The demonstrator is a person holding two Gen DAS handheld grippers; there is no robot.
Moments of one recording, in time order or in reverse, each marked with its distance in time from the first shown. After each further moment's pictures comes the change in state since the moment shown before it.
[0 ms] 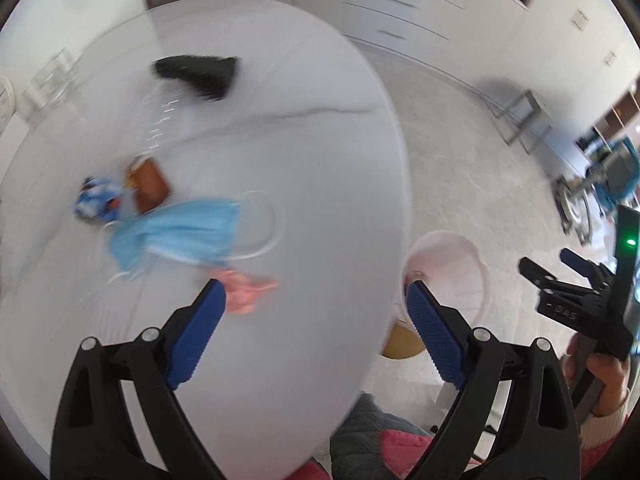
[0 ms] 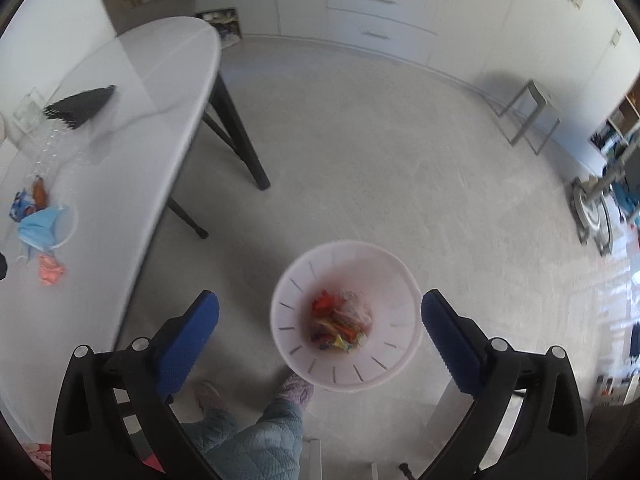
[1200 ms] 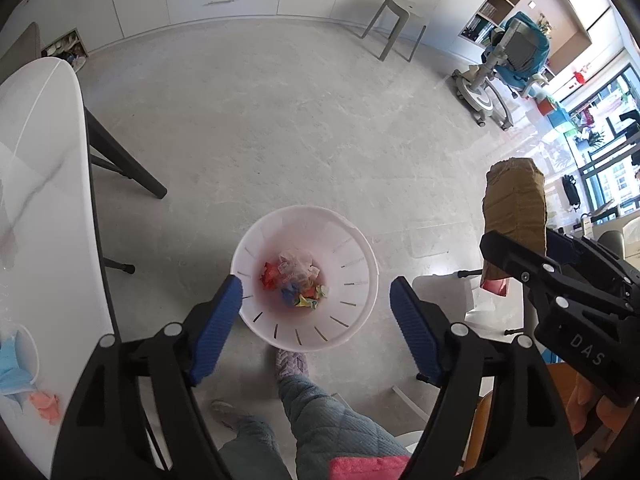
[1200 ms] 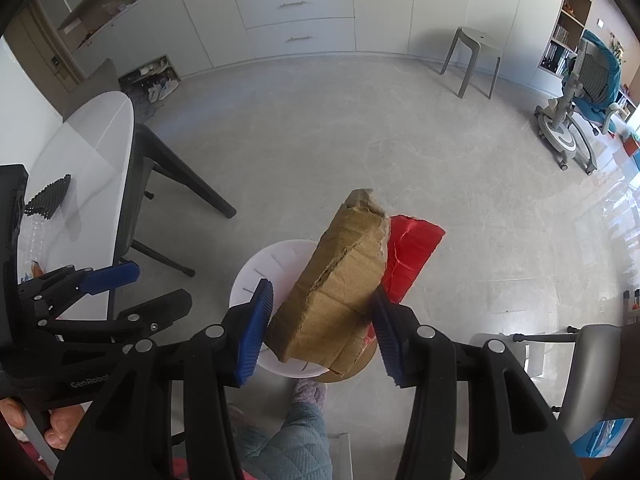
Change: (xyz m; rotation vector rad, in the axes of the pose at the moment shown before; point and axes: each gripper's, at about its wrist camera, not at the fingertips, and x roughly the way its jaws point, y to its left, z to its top) left arm 0.077 -0.254 0.010 0.456 0.144 -0.287; right arm -0.037 -0.136 -0.043 0.336 0.001 -0.024
